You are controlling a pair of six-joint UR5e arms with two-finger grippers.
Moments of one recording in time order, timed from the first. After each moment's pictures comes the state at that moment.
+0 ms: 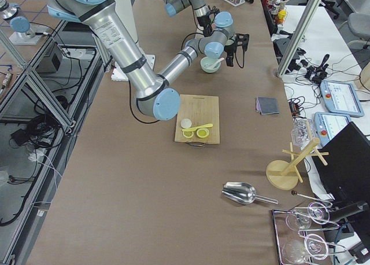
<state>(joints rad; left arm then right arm) -0.62 -2.20 -1.90 -1.67 -1.67 -1.03 0.87 -0.94 1.67 -1.32 2.00 1.26</state>
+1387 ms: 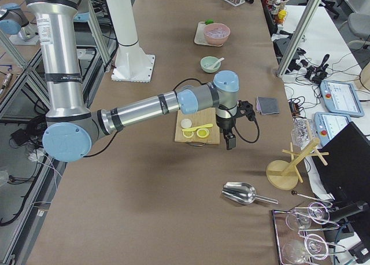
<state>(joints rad) -1.33 -1.75 -1.86 -1.67 -2.03 -0.29 1.41 -1.50 1.77 -1.56 2.17 0.07</state>
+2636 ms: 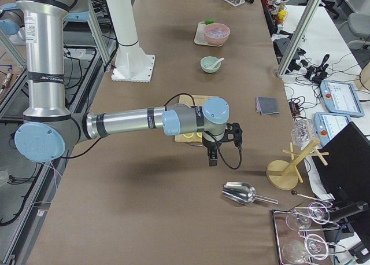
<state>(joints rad) -1.54 -1.55 -1.67 -1.71 -2.32 -0.27 1.49 -1.60 1.76 -1.56 2.39 0.09</state>
